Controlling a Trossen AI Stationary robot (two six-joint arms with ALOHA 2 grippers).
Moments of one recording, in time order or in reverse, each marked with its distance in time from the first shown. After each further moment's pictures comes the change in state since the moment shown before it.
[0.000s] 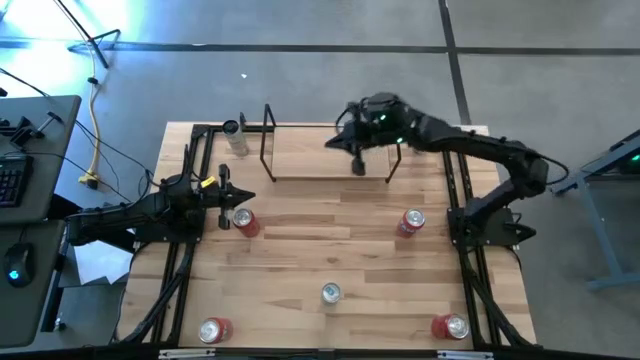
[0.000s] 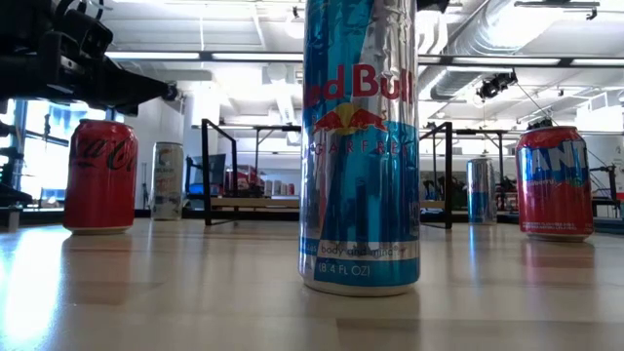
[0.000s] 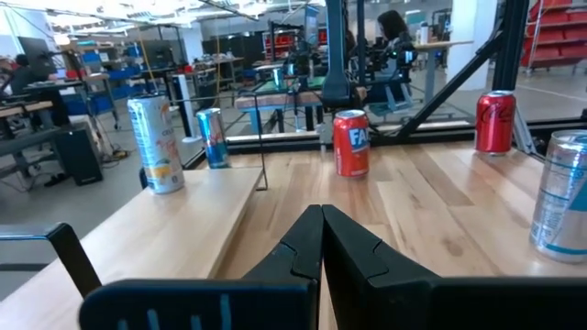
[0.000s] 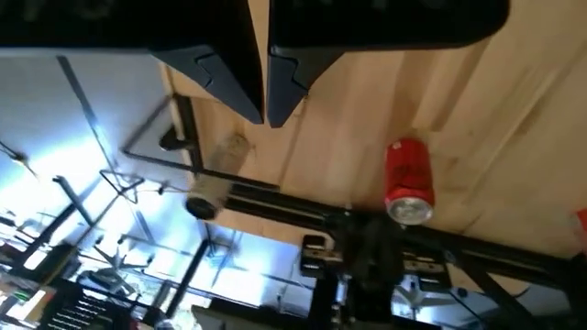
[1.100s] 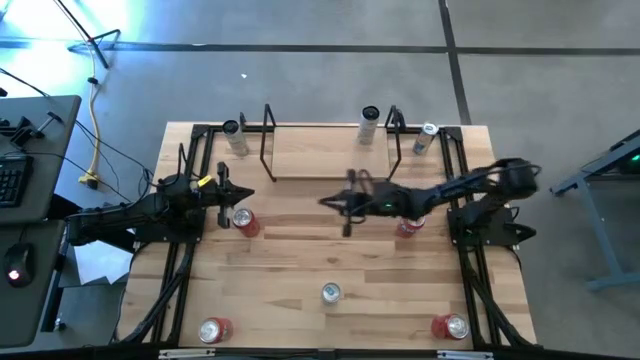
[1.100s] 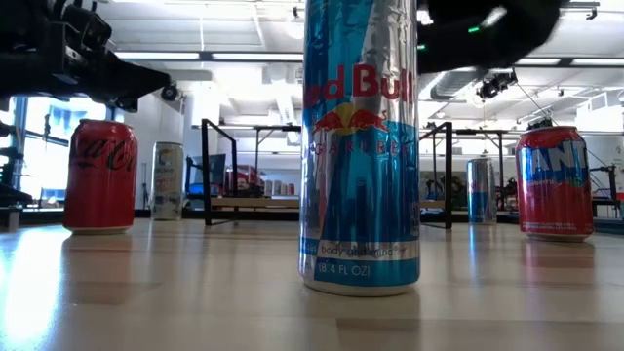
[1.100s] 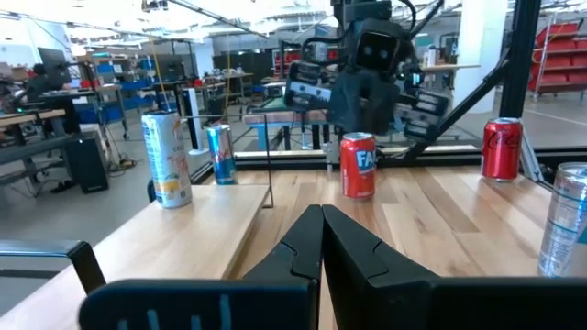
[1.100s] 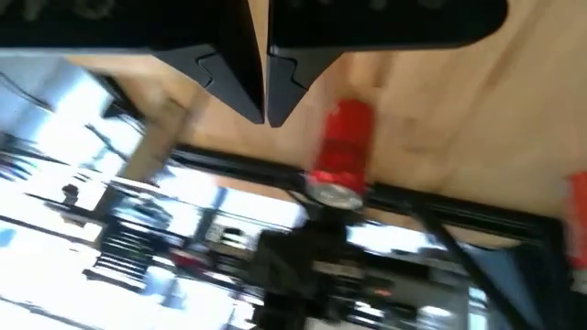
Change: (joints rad) left arm 0.000 0.000 0.001 0.054 -0.023 -0.034; right arm 0.397 0.065 -0.676 1.043 0.456 0.151
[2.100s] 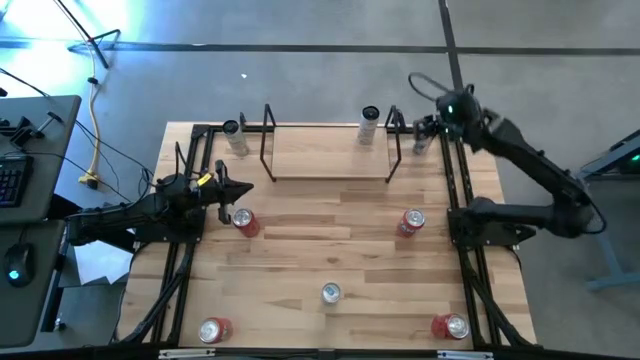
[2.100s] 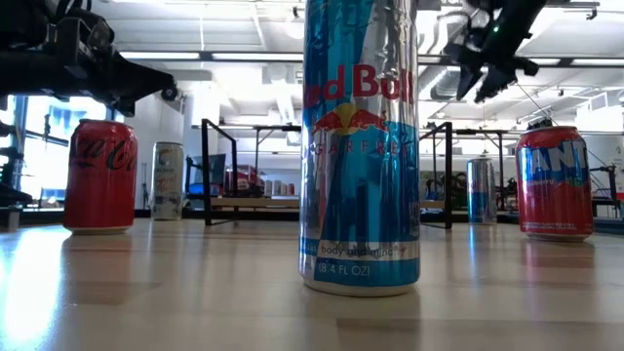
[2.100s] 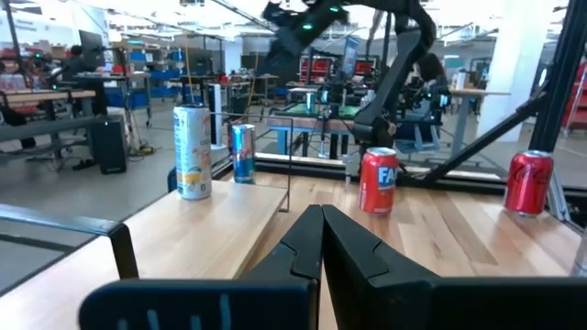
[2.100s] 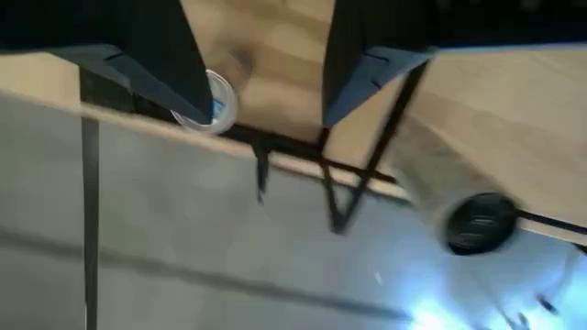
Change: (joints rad) left arm 0.000 0.000 0.000 0.019 -0.082 -0.098; right arm -0.866 -0.545 0.377 -1.588 0.142 0.602
